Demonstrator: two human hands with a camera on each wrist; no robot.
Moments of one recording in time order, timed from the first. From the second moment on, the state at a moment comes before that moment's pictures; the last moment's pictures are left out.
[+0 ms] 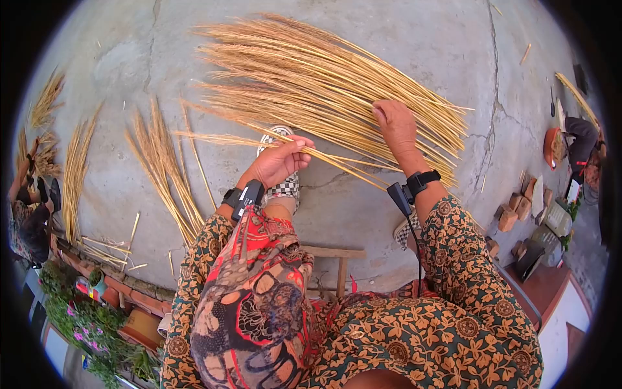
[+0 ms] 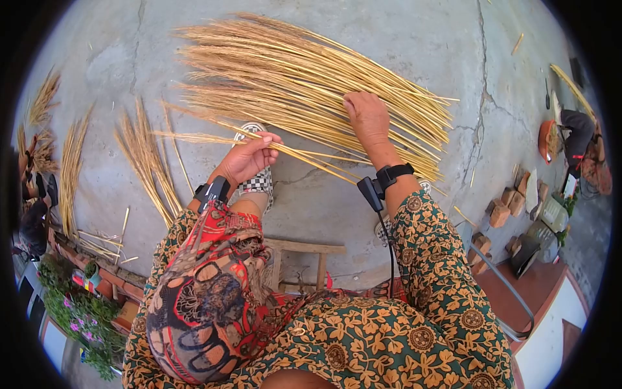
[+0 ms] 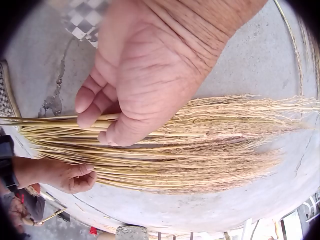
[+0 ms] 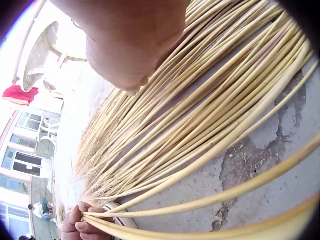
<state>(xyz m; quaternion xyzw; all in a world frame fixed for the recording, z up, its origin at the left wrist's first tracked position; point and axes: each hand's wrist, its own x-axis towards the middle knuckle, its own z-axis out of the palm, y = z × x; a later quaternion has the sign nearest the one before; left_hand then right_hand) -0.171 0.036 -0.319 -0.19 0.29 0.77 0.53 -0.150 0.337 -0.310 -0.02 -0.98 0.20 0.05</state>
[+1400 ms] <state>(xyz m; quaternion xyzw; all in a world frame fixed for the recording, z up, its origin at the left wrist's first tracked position) -0.171 0.037 -0.313 -0.19 0.32 0.76 0.53 -0.140 0.308 -0.310 0.14 -0.94 0.28 -0.12</state>
